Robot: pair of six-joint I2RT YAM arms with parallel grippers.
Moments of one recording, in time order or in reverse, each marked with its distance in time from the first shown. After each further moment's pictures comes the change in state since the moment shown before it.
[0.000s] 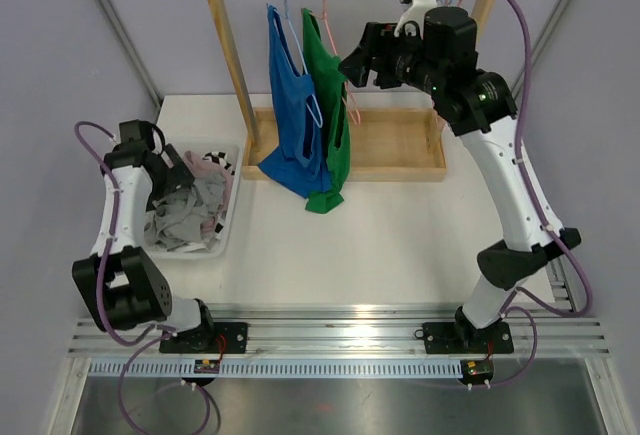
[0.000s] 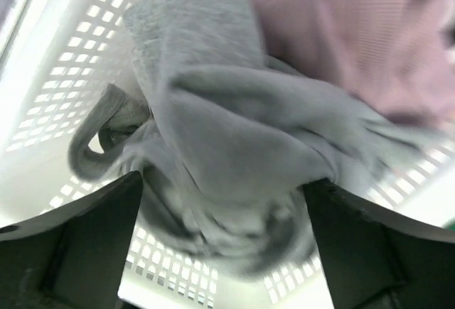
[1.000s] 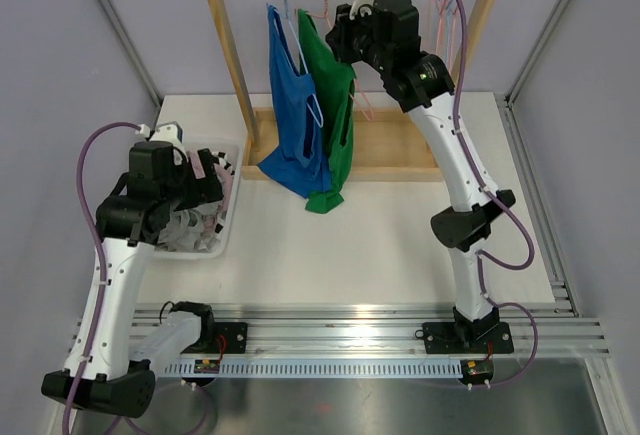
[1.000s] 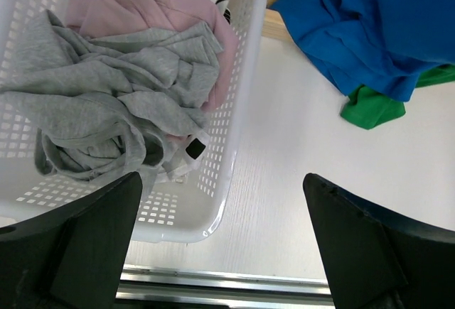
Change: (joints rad) left arm -0.362 -0.495 0.007 -0.100 0.032 0.088; right arm 0.072 0.424 0.460 0.049 0.203 -0.244
